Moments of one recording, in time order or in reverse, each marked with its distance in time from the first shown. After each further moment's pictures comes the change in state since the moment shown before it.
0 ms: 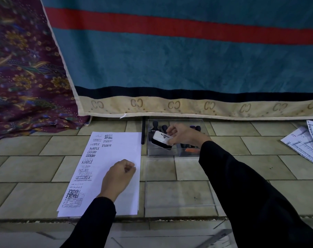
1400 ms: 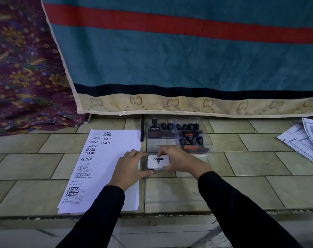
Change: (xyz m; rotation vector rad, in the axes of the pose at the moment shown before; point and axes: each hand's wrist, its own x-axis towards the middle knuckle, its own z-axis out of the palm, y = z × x) left_hand 0.017 0.012 0.021 0.336 -0.016 0.419; right_hand -0.050 0.016 0.068 -0.447 -0.017 -0.204
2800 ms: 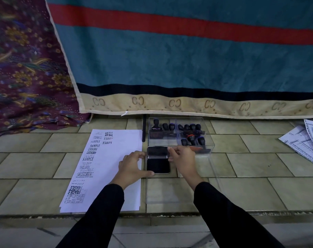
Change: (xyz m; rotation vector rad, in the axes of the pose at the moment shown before) left_hand 0.001 -0.001 0.001 -0.297 -0.074 -0.232; right_hand -0.002 0.000 0.031 0.598 0.651 0.324
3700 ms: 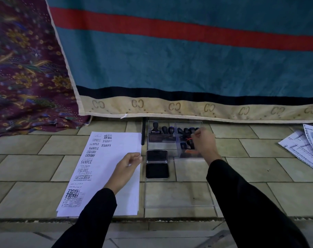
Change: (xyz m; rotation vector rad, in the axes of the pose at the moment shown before) left_hand -0.008 -0.001 -0.013 -0.487 -0.008 -0.085; right_hand 0.068 -0.017 -0.066 -0.336 0.150 0.084
